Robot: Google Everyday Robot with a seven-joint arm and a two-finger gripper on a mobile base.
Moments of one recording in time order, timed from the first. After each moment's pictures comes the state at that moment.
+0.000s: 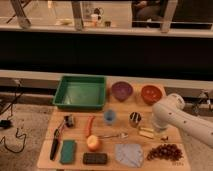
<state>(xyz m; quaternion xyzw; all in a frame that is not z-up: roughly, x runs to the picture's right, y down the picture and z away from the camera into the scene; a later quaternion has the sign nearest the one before) 0.277 0.220 0.784 -0.30 0.02 -0.03 0.95</state>
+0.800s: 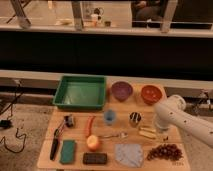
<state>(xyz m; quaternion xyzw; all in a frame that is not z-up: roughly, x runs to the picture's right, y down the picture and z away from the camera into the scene) 0.298 0.236 0.800 -0.32 0.03 -0.01 0.95</state>
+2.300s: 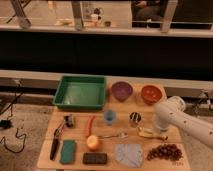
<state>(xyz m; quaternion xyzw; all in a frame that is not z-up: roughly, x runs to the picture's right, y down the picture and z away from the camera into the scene) 0.288 0.237 0.796 -0.33 0.00 0.00 0.95</state>
